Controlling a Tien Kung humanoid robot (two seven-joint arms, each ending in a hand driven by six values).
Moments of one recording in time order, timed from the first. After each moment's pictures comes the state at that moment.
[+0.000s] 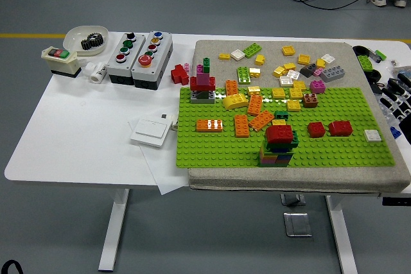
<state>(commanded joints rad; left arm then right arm) -0.24 0.11 -0.53 -0.33 1.11 0.08 0.36 0.25 -0.44 1.35 1.09 -0.41 0.13 0.09</state>
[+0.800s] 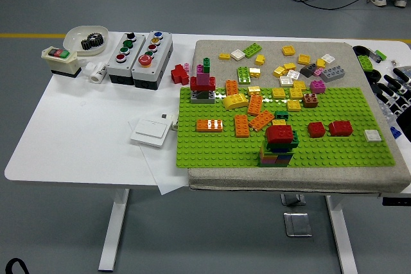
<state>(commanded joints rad) -0.25 0.10 -0.47 -0.33 1.01 0.11 0.34 0.27 -0.46 1.32 1.11 -0.41 0.13 0.08</state>
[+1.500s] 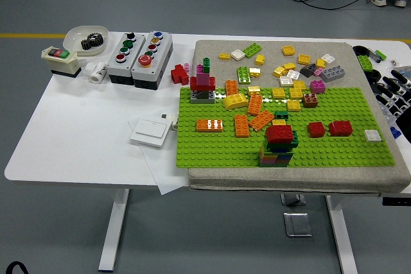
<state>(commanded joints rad) -0.25 0.09 -0.45 -0.32 0.98 0.12 0.33 0.27 -0.46 1.31 1.11 -0.41 0.12 0.07</state>
